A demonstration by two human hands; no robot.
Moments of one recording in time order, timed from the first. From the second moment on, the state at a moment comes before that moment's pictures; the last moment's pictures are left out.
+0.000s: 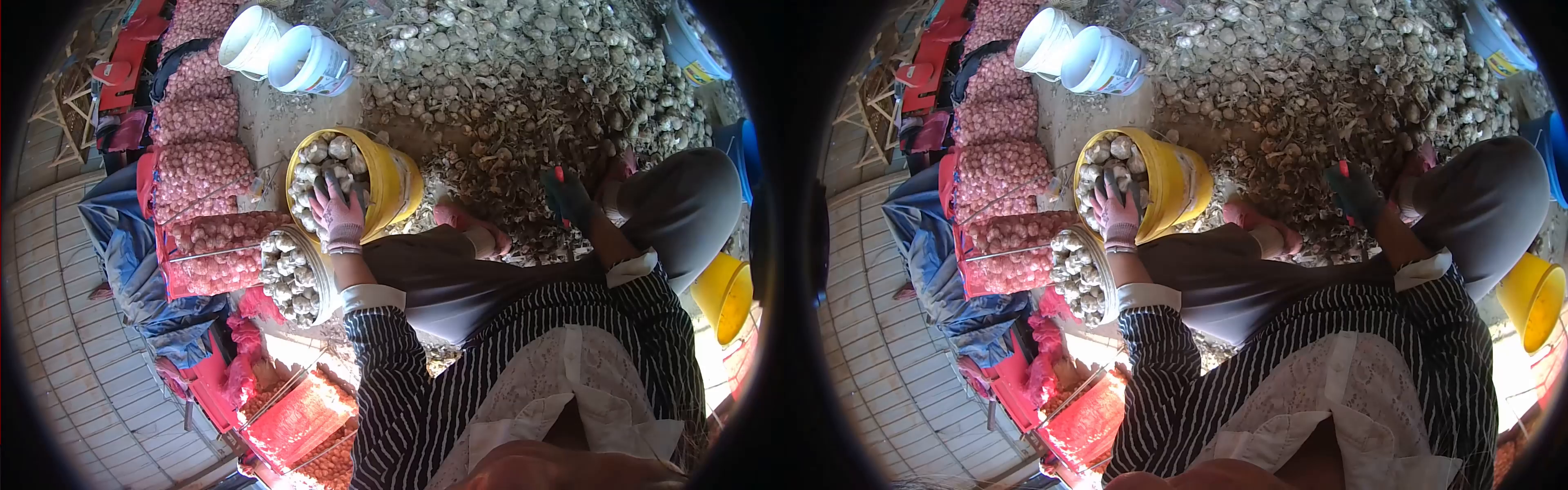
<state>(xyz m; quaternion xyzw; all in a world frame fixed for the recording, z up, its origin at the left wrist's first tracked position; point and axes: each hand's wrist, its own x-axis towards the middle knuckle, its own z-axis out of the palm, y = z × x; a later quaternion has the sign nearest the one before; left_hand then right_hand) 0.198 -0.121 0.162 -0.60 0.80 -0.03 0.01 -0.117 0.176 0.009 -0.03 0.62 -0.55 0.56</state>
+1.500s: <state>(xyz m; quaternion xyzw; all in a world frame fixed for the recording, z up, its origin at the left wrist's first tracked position) -0.018 -0.013 0.008 -0.45 0.49 0.72 -0.22 -0.142 0.171 0.051 -0.26 0.80 -0.37 0.39</state>
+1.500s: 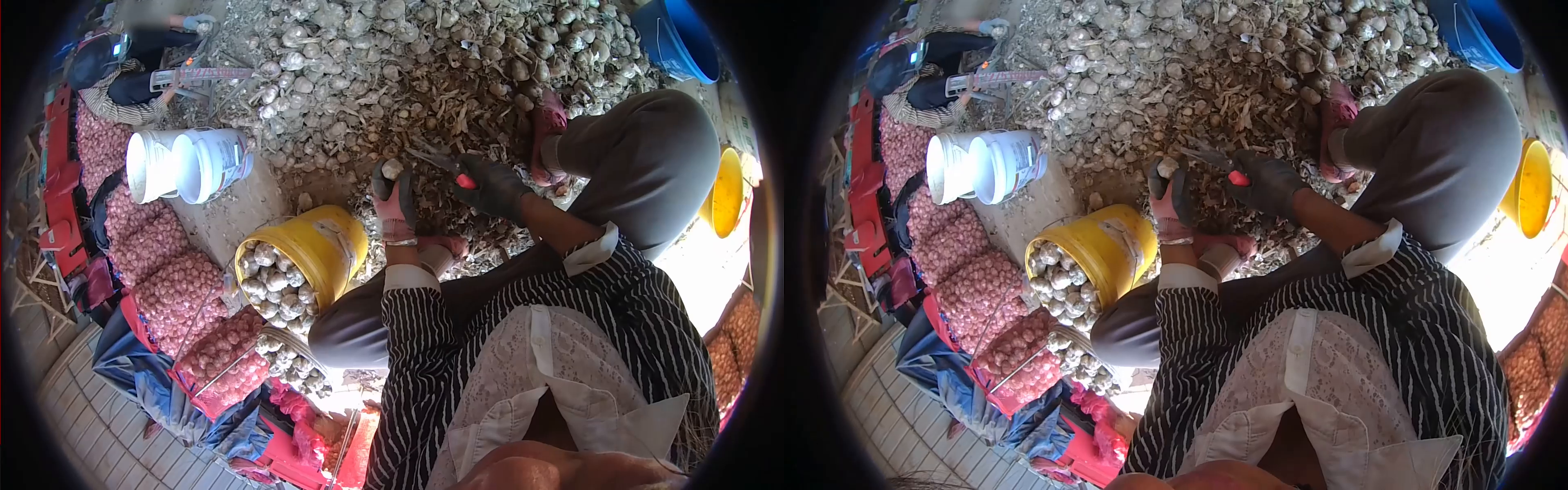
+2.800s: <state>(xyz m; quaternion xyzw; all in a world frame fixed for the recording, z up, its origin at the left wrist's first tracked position) 0.205 -0.137 0.206 -0.51 0.63 0.35 -0.47 -0.122 0.174 0.066 0.01 0.48 -0.44 0.76</state>
